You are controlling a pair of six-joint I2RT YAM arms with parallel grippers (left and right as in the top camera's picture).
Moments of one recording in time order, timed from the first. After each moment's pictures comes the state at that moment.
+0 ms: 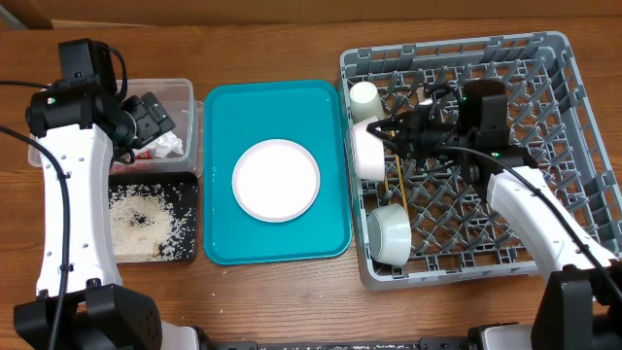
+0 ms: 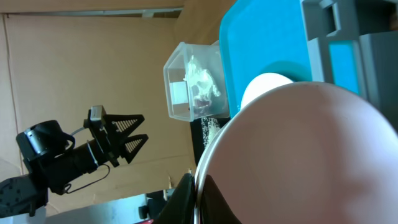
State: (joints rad) left arm 0.20 1.64 1.63 -1.19 -0.08 -0.44; right arm 0.11 1.56 0.99 -0.09 -0.97 0.96
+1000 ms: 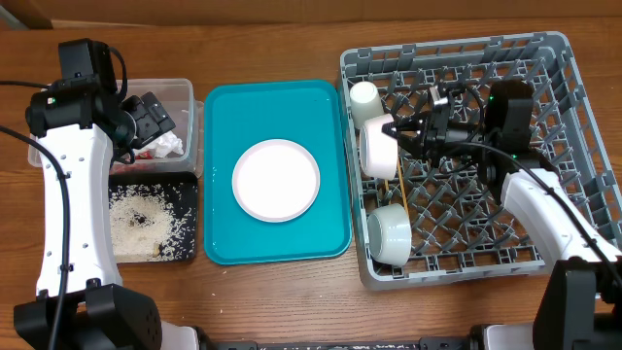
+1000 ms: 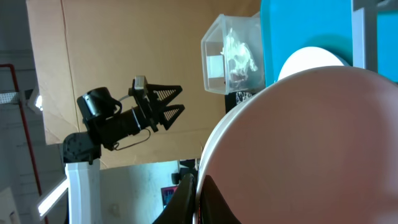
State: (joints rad) left arm 0.20 1.64 1.63 -1.19 -0.08 -0.44; right arm 0.01 1.57 0.94 0.06 -1.26 1.02
